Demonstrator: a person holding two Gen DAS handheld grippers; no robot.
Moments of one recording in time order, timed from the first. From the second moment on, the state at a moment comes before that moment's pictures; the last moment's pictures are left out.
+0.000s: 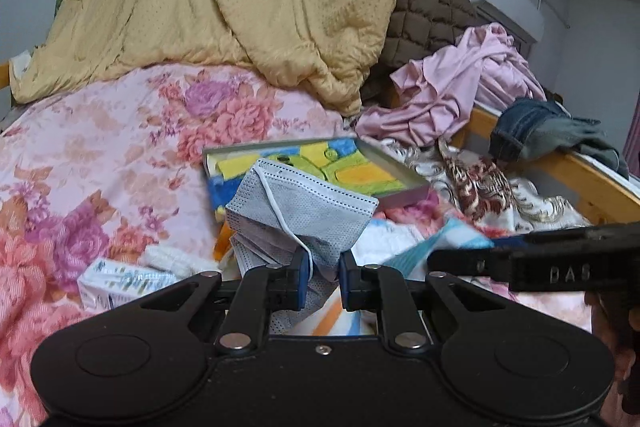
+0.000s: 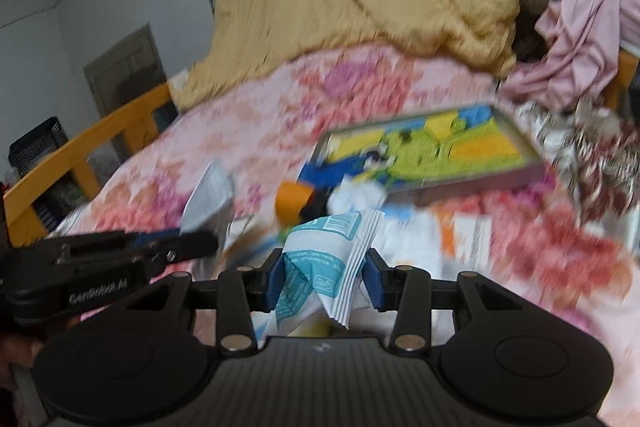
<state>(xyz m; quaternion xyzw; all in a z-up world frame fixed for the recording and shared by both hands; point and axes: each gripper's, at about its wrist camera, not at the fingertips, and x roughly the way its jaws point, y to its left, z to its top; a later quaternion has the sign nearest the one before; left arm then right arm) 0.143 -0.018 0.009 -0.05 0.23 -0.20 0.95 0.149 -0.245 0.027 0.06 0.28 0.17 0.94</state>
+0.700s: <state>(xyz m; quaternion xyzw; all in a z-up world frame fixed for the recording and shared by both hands) 0.286 -0.016 0.021 -0.11 0.19 -0.17 0.96 0.297 -0.248 0.027 0.10 0.21 0.11 0.97</state>
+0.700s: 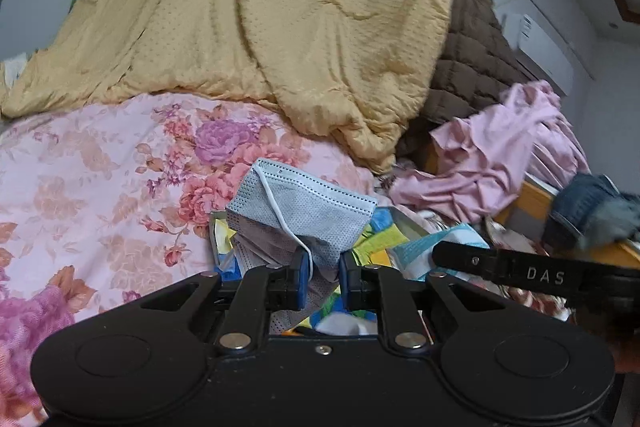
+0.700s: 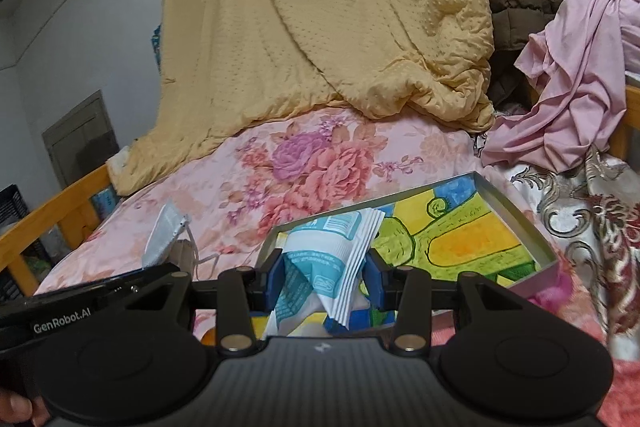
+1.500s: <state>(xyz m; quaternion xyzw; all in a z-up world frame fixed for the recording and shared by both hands) 0.393 -0.007 -0.047 -0.11 0.32 -0.20 0.92 0.389 -0.215 -0.023 0.09 0.28 0.08 0.95</state>
